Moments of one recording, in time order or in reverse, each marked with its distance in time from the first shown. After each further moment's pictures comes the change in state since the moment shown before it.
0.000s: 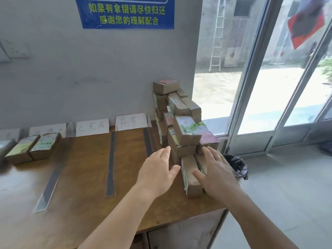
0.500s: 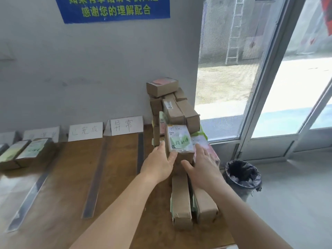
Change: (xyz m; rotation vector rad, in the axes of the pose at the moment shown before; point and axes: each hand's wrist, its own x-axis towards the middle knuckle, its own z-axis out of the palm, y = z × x) left_hand 0.141 0.018 0.064 -0.153 -0.119 -0.340; right_hand 0.140 0.050 0.020 0.176 -0.099 0.014
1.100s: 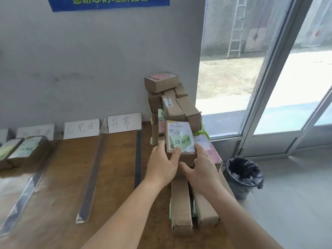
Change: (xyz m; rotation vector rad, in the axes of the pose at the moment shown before) left_hand 0.010 0.010 0.013 -0.349 0.158 0.026; right_hand 0.016 0.006 0.017 0.223 0.097 -0.028
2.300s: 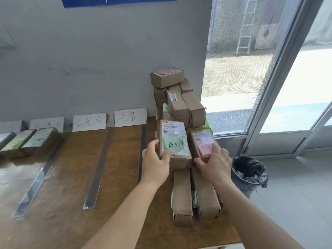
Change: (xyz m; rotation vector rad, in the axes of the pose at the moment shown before) left_hand -0.032 -0.009 -0.009 -0.203 0.169 -0.157; right_hand 0.017 0.046 0.000 -0.223 0.052 0.231
